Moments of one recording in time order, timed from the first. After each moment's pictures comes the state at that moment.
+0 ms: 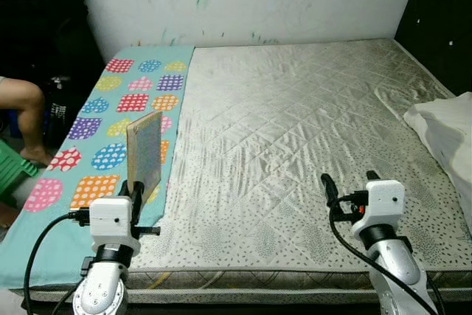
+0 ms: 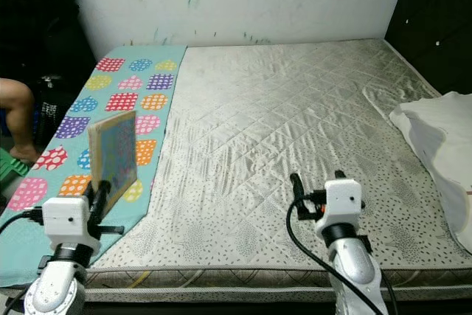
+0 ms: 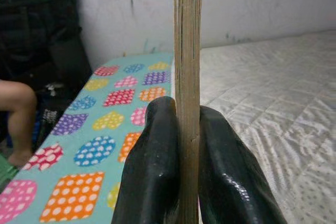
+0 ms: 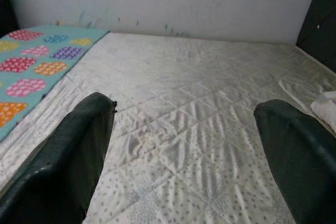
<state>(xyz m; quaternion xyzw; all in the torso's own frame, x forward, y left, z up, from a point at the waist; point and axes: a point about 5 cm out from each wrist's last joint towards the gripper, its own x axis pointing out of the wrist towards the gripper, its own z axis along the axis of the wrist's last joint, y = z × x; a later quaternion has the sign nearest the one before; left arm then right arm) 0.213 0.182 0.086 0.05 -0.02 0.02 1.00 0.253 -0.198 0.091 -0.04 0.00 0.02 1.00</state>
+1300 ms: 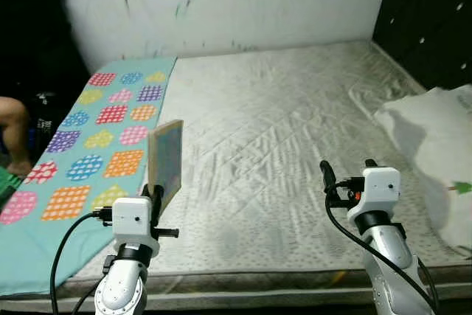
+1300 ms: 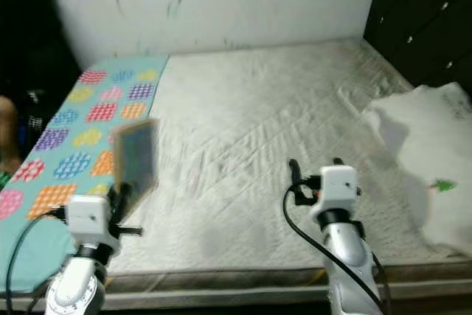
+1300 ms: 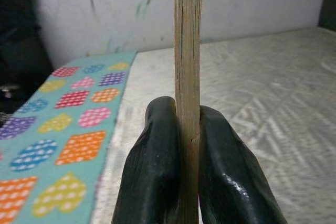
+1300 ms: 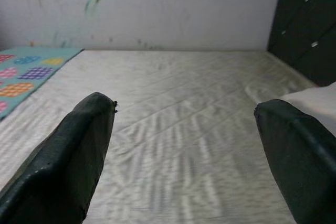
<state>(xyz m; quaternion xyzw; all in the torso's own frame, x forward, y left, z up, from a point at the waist) 0.221 0.160 0.080 0.02 0.00 -0.01 1.00 0.270 -0.192 0.096 -0.04 -0.02 0.01 1.00</state>
